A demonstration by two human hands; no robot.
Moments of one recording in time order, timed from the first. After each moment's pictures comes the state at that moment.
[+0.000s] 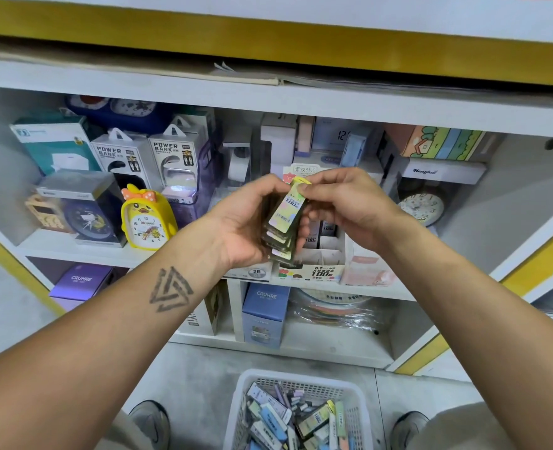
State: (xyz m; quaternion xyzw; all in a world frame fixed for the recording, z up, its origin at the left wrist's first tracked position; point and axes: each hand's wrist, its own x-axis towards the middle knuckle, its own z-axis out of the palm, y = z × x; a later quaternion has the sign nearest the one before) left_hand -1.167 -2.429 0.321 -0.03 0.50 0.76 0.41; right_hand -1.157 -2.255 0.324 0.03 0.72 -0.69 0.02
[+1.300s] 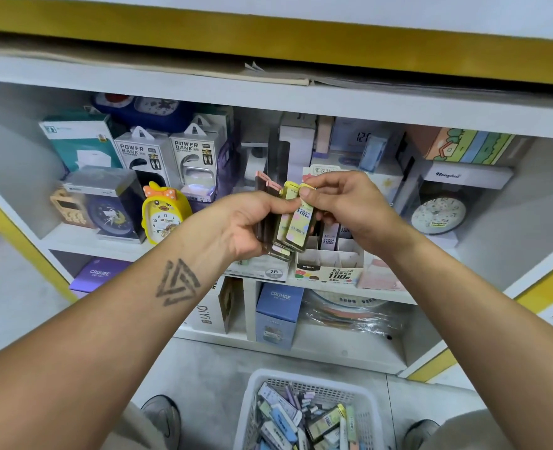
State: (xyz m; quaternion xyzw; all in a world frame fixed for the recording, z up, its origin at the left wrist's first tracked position) left_hand -1.173 -2.445 0.324 -0.07 0.57 0.74 0.34; right_hand -1.174 -2.272 0.305 -0.01 0.78 -0.63 -0.03
